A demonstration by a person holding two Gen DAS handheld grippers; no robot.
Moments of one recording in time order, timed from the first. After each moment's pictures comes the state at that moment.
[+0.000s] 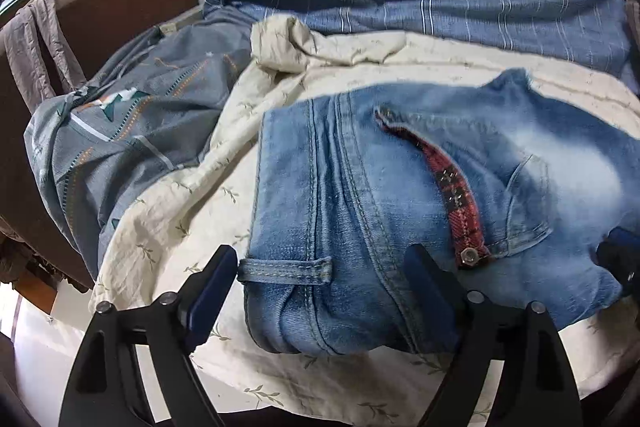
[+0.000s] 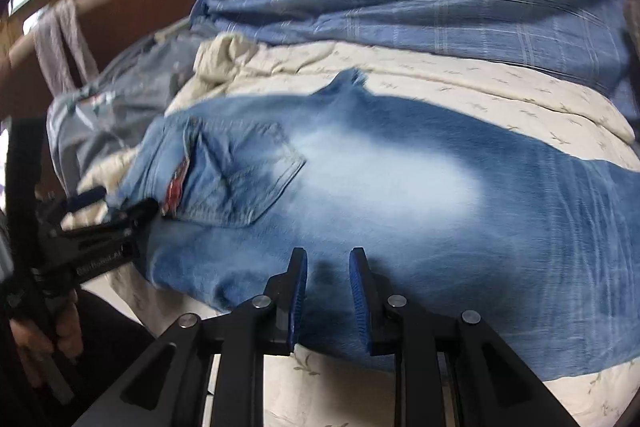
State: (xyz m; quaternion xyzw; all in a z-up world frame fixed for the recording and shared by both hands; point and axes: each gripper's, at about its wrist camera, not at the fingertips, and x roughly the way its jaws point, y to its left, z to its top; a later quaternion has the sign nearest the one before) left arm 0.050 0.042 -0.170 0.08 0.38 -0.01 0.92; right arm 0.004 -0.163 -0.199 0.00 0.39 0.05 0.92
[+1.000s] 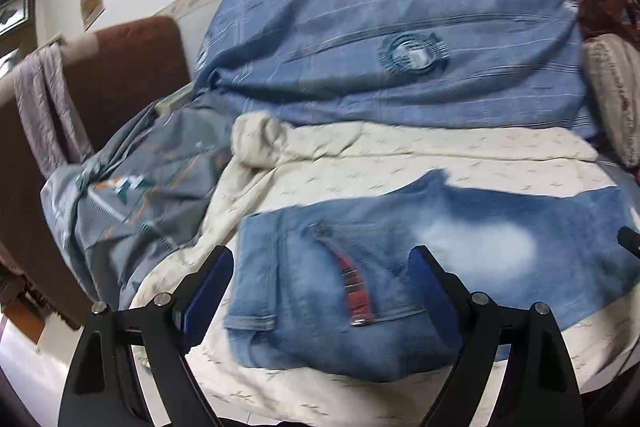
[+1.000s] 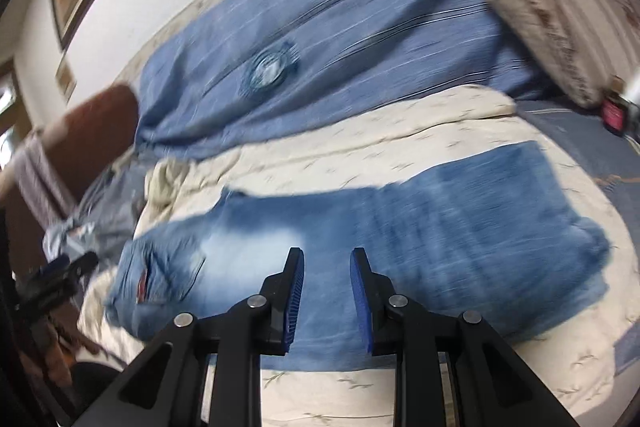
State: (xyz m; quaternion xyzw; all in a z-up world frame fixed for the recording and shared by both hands) left arm -0.004 -0.005 -0.071 0.07 0.27 -0.06 0.96; right arm -0.080 -0.318 -0.138 0.18 0.24 -0.05 0.95
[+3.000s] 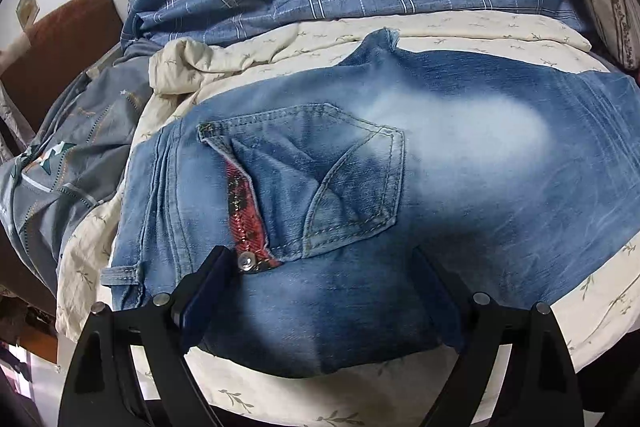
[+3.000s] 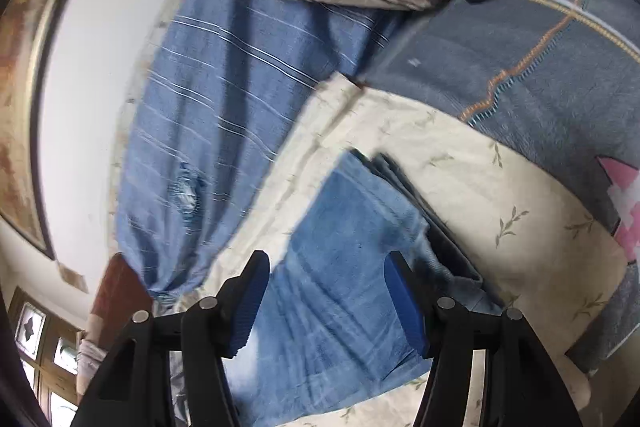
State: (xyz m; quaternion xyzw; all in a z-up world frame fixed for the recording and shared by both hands) left arm 0.024 -0.060 -0.172 0.15 0.38 -0.09 0.91; right arm -0.103 -0.493 -0.177 0.48 0.22 -0.11 0.84
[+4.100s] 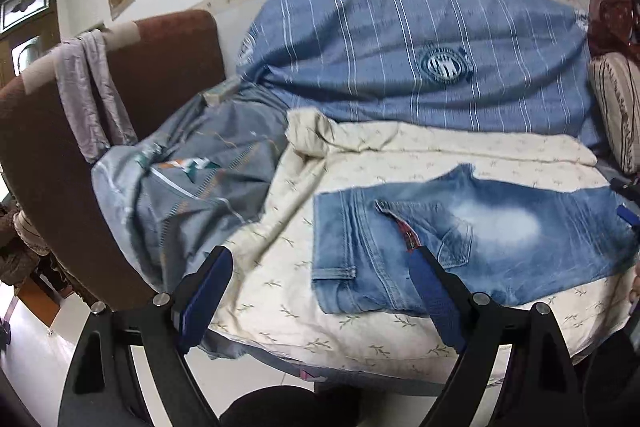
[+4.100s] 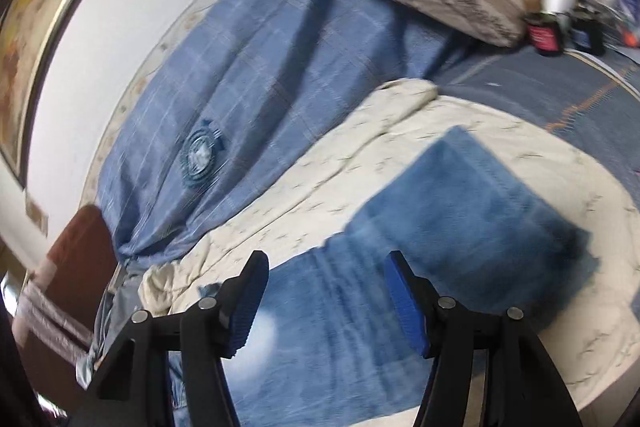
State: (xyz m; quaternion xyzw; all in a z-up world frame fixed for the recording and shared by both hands) left arm -0.065 0.079 -0.043 0.06 0.27 -0.02 0.96; right arm -0.063 -0.369 -0.138 0.34 0.19 -0.11 0.92
